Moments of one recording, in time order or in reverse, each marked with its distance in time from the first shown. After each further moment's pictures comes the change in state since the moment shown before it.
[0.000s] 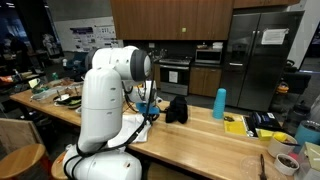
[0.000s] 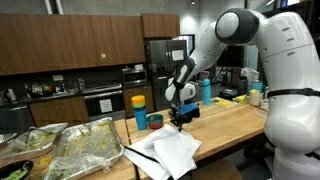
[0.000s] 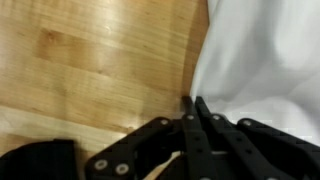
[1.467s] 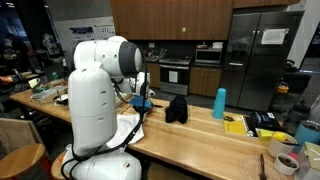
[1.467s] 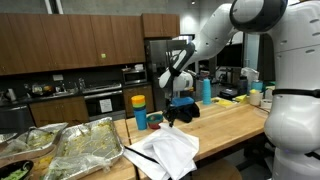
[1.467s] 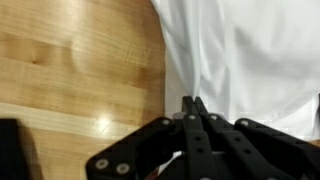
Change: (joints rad) arm -0.007 -0.165 0.101 -0.055 0.226 -0.057 -0.093
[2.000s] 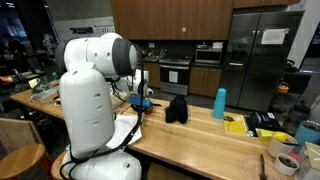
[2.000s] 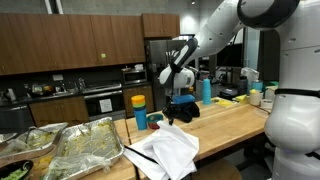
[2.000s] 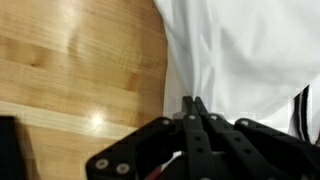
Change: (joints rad) arm 0.004 -0.074 0.008 -0.044 0.039 -0.019 -0.050
